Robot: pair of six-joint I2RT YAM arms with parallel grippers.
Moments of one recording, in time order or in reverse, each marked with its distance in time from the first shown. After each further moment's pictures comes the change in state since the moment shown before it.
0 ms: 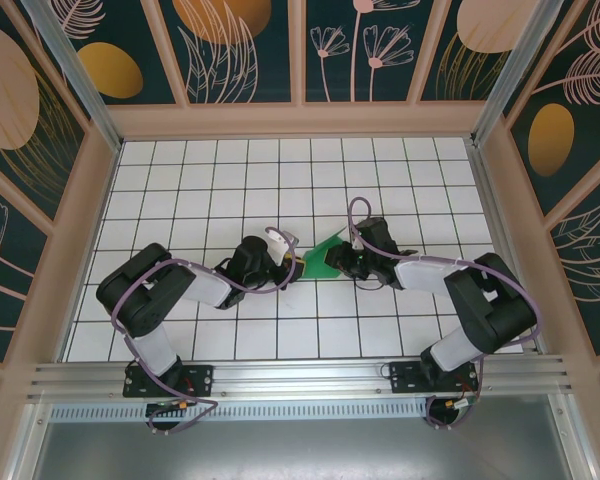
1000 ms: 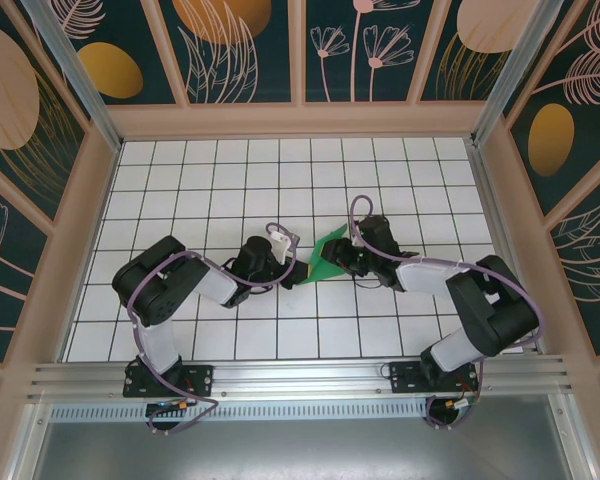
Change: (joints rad) left arm 0.000 0.107 0.037 0.076 0.138 -0.300; right arm 0.000 -0.010 -0.021 0.103 -0.008 0.019
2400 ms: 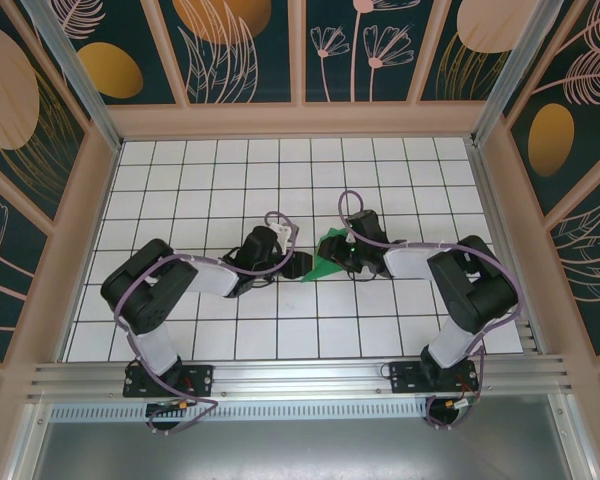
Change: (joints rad) left arm -0.002 -0.099 0.094 -0.276 -0.126 -0.090; right arm 0.000 0.158 0.141 -0.131 0.071 -0.047
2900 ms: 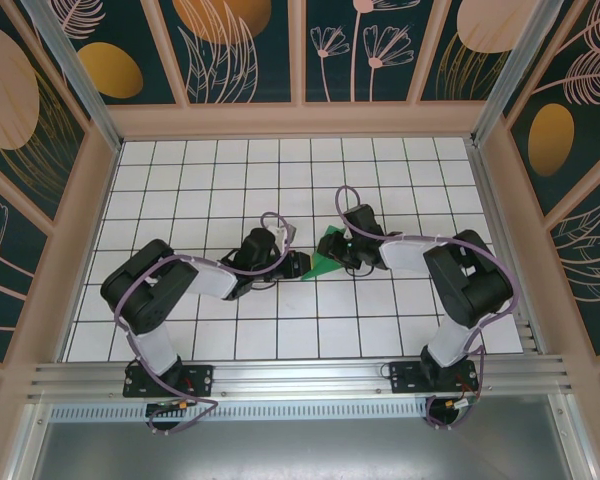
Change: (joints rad) left arm 0.000 0.029 -0.026 0.078 0.100 -0.179; right arm 0.000 0.046 0.081 -0.098 0.019 -0.004
